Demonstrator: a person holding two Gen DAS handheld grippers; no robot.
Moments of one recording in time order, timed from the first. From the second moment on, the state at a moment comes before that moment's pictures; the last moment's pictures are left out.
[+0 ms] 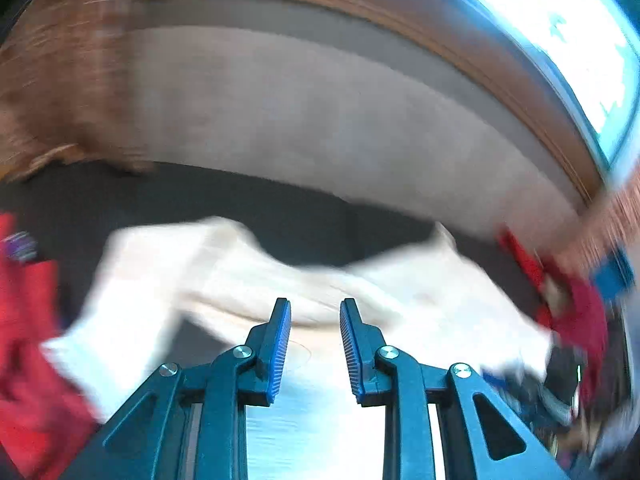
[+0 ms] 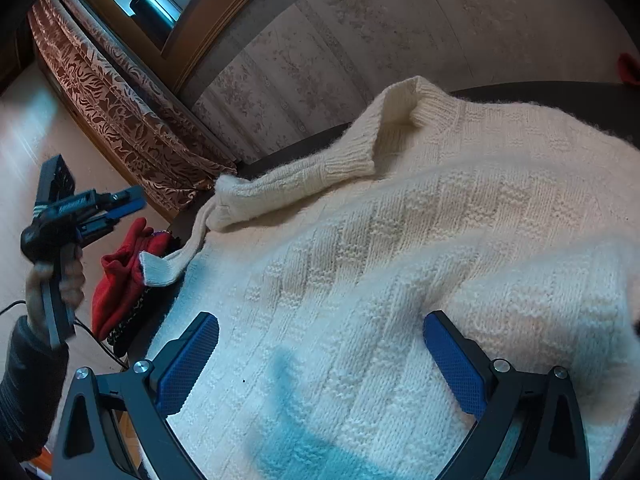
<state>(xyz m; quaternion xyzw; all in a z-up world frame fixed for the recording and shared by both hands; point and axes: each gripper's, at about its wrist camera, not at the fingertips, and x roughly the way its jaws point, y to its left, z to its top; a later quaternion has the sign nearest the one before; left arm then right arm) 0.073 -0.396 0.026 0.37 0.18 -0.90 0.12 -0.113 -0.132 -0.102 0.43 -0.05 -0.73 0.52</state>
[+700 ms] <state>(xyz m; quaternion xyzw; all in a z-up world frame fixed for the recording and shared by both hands) -0.043 -0.317 -0.027 0.50 -0.23 -0.83 -0.06 -0.120 -0.128 -0.105 0.43 -0.08 -0.72 0.53</state>
